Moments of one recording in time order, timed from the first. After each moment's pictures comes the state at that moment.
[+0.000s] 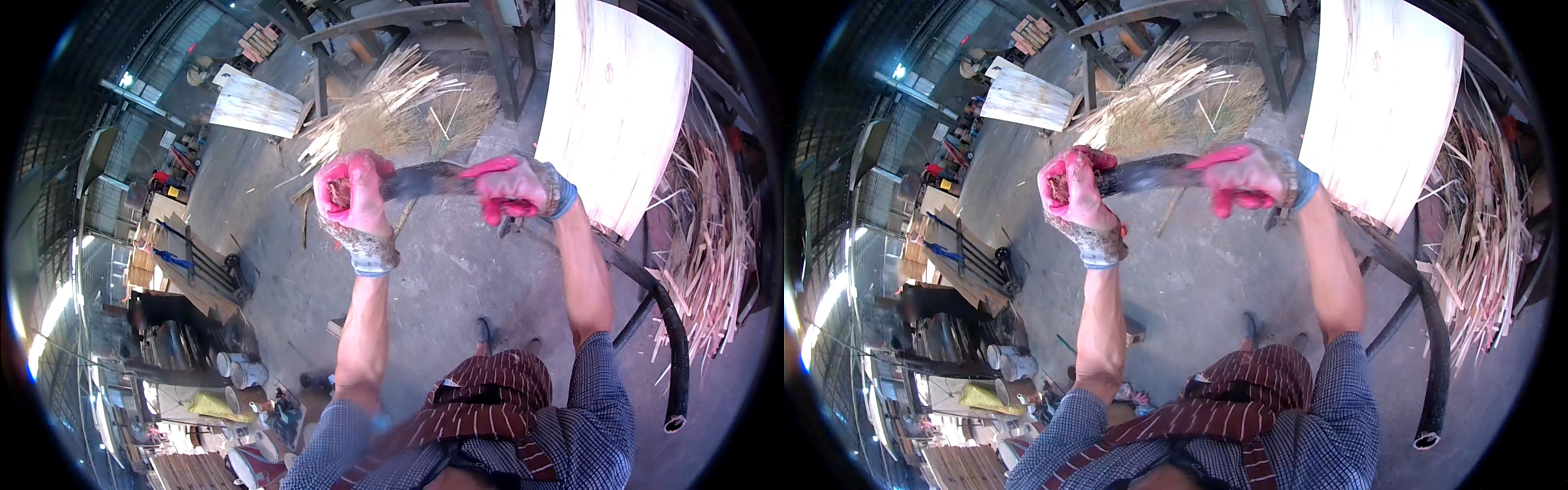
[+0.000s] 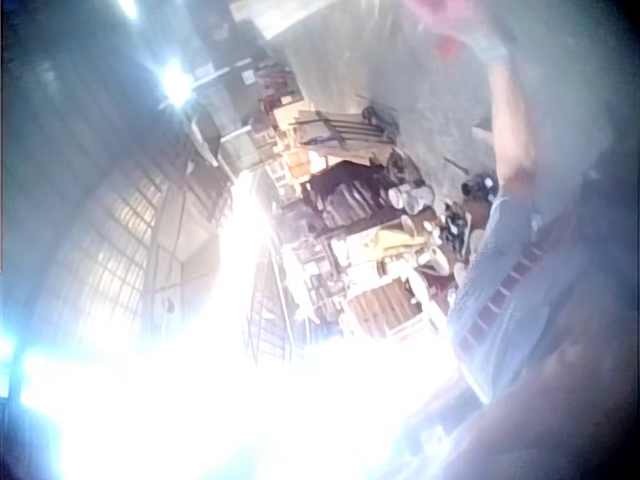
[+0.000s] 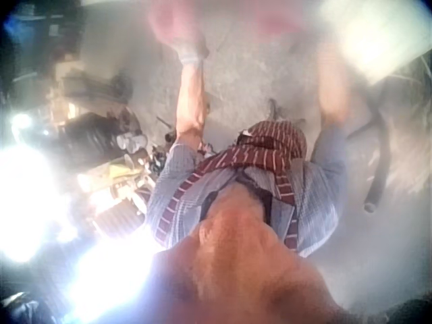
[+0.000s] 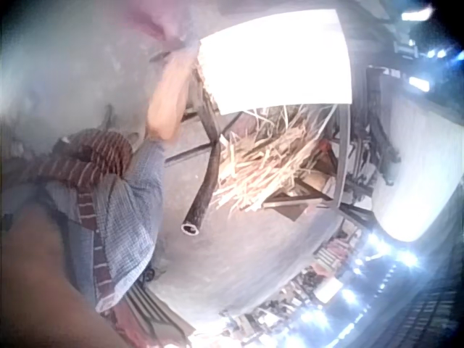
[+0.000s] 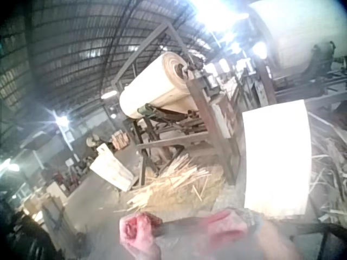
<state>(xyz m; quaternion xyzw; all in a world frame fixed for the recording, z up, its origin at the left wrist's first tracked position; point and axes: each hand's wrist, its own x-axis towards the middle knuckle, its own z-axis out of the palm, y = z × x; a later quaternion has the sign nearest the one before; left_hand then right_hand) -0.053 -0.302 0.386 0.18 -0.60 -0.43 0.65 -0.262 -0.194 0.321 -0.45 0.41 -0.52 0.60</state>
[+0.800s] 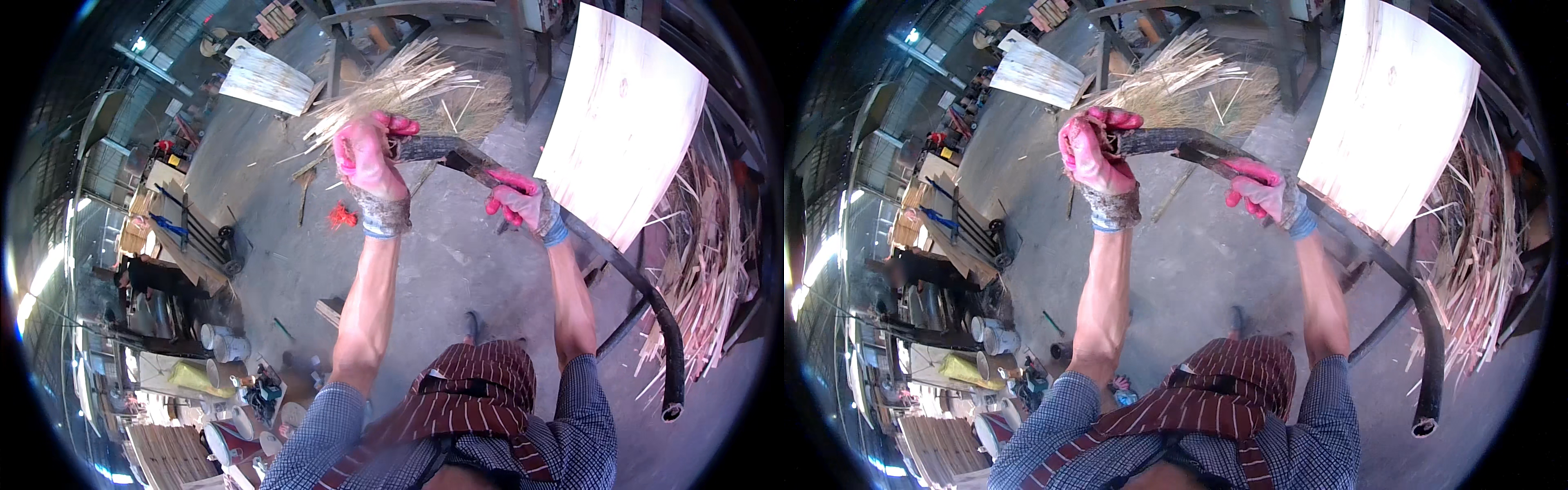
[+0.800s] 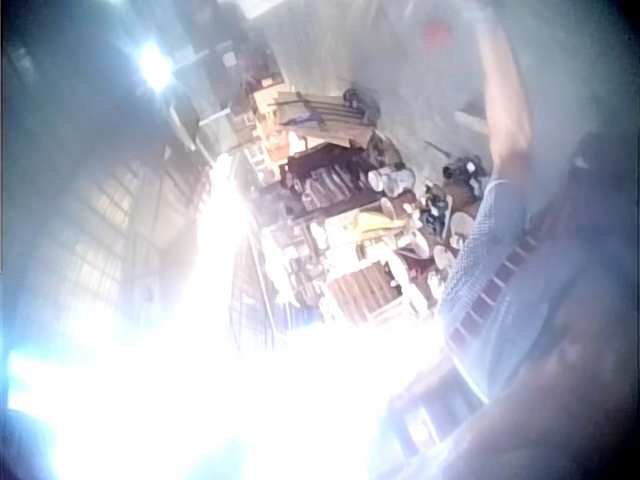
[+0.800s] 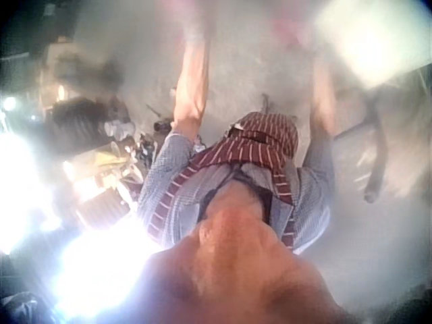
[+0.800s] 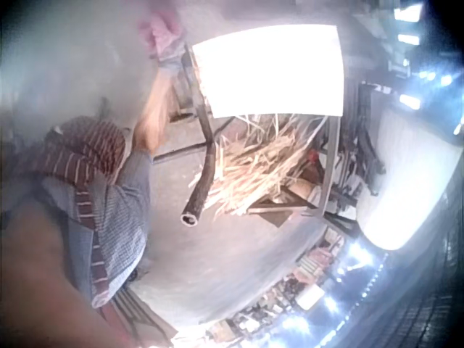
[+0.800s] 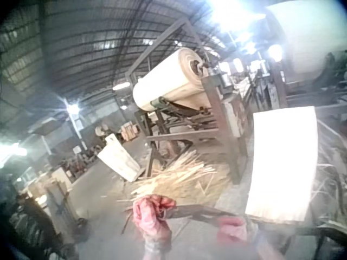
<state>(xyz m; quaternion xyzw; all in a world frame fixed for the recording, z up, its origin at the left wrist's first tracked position) -0.051 -0.313 0.380 0.07 -0.51 -0.57 0.64 -0.227 -0.179 0.251 -0.37 0.51 -0.60 0.50</state>
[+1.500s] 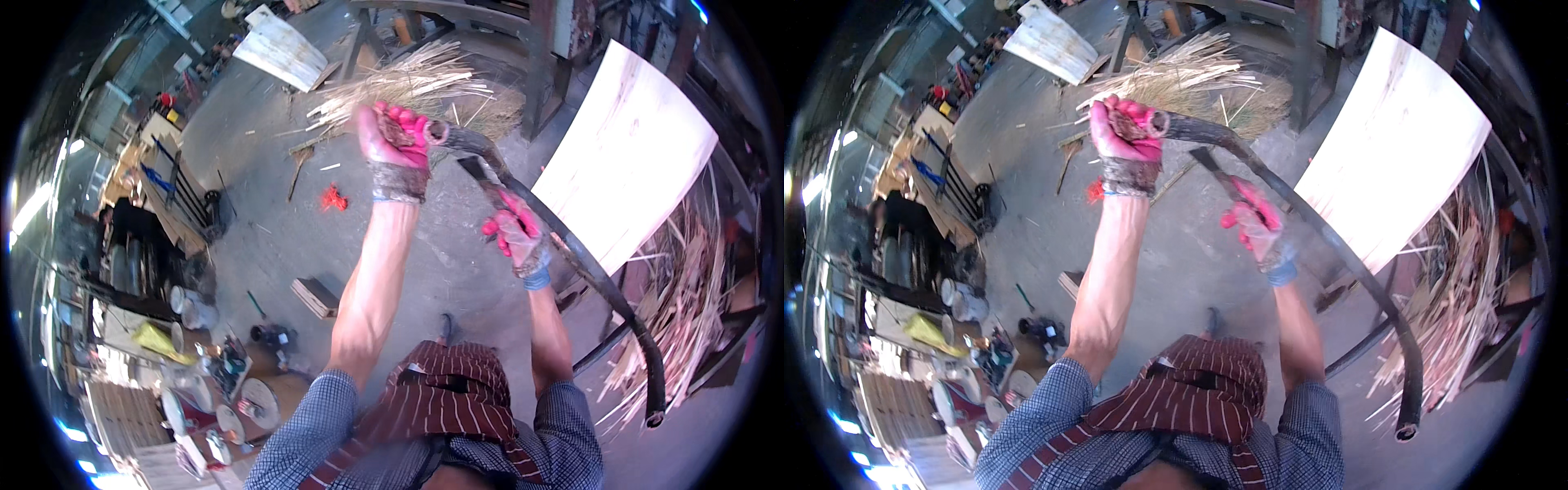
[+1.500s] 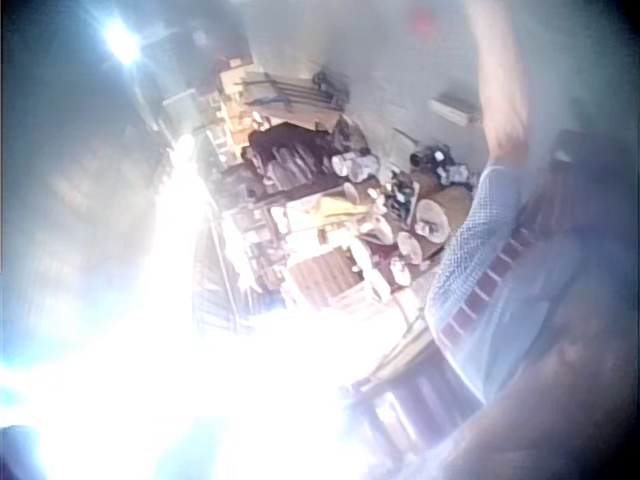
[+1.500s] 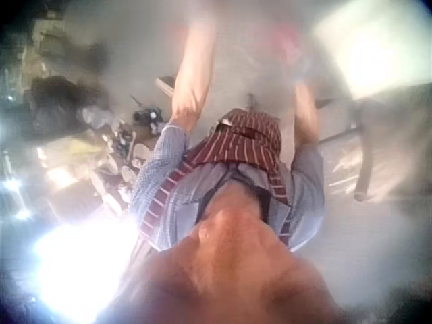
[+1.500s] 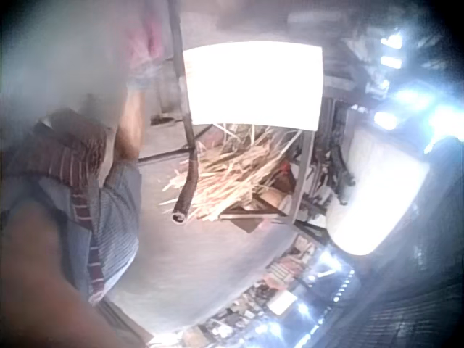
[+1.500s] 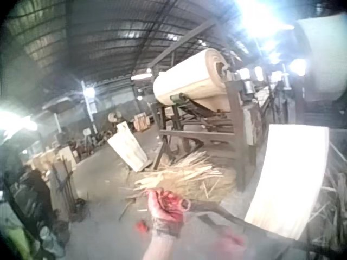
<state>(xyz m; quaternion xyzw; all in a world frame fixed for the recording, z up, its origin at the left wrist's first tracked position) -0.038 -0.351 0.356 0.04 -0.19 -0.78 0.60 -0.162 -0.157 0.256 -0.36 0.51 -0.66 0.41</state>
